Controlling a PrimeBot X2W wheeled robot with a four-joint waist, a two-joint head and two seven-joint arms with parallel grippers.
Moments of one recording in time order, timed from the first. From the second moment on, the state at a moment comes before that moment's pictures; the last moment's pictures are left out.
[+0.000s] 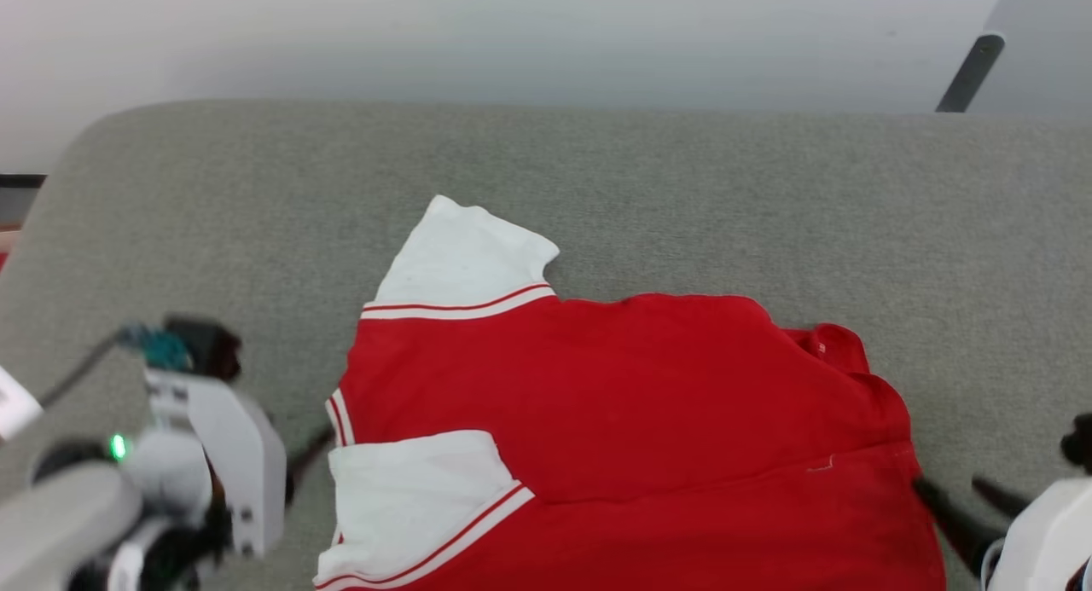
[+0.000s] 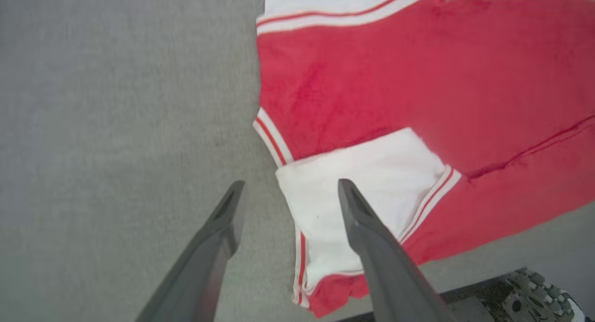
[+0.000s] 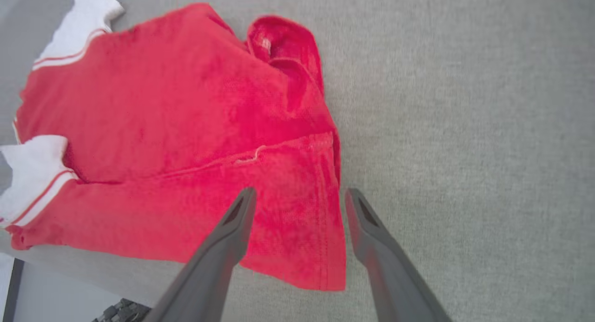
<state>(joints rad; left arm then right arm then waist) -0.65 1.06 -1.08 -0.17 -1.36 0.39 0.36 0.08 -0.15 -0.18 -0.34 0.47 0.13 0.96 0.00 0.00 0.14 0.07</state>
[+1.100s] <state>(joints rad) -1.24 0.83 -1.00 0.50 -1.23 0.07 0.60 -0.13 -0.17 -0.01 -0.42 0.51 0.13 0.34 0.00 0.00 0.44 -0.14</state>
